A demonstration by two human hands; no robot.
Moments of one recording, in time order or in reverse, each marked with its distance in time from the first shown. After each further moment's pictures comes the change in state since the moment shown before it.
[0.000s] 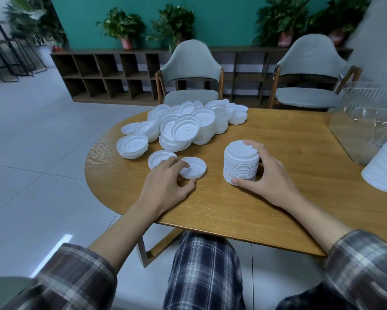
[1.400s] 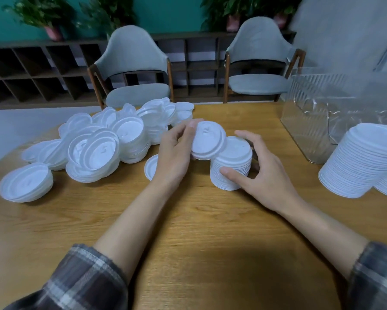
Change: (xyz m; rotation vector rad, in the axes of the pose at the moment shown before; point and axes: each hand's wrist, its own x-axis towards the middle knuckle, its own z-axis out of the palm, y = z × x) left_hand 0.157 0.137 0.097 -1.109 -0.038 -0.235; right_hand 0.015 0.068 -0.072 0.075 0.162 0.118
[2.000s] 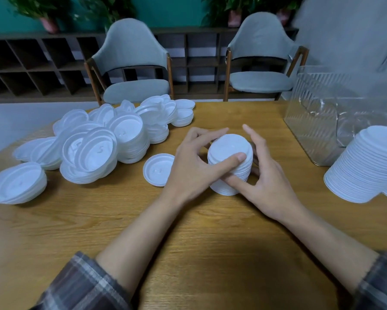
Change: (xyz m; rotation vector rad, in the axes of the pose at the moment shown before) left_hand -0.023 0.004 0.013 0.263 -0.168 0.161; right_hand -0.002 -0.003 0.006 0.047 -0.051 0.041
